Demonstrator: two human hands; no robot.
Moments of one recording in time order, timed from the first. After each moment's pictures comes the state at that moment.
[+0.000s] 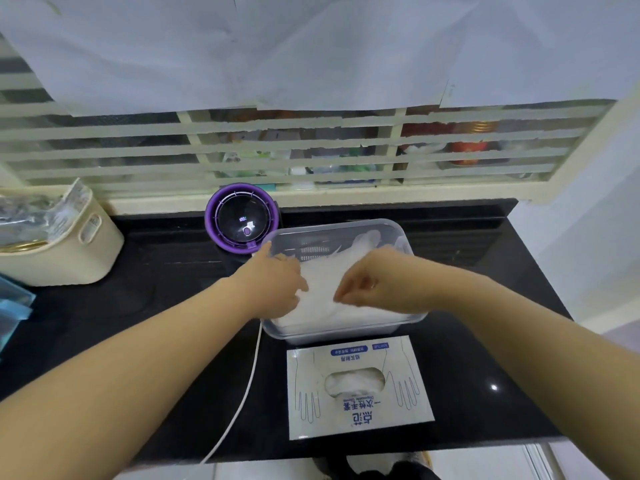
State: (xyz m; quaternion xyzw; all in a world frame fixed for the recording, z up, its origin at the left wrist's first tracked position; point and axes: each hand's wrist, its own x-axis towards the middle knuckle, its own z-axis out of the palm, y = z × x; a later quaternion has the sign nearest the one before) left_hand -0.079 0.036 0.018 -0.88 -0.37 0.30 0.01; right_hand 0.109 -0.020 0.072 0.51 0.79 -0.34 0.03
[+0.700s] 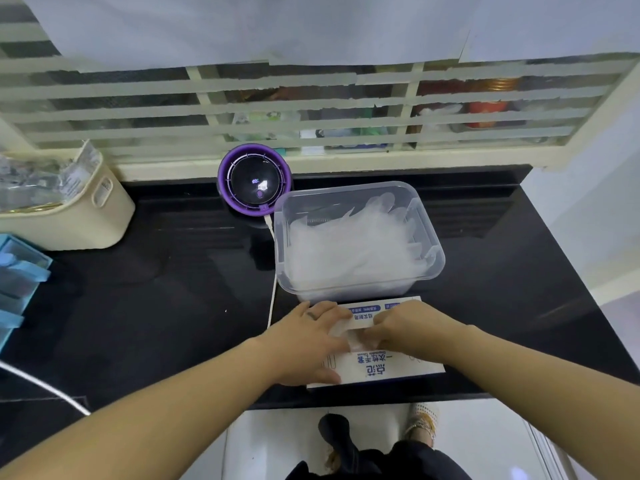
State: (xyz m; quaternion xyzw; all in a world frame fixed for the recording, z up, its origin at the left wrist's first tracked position) left_hand -0.094 -0.068 -0.059 -0.94 -0.26 0.18 -0.12; right_hand 0.126 -0.083 -0.073 0.39 0.90 -0.15 0.15
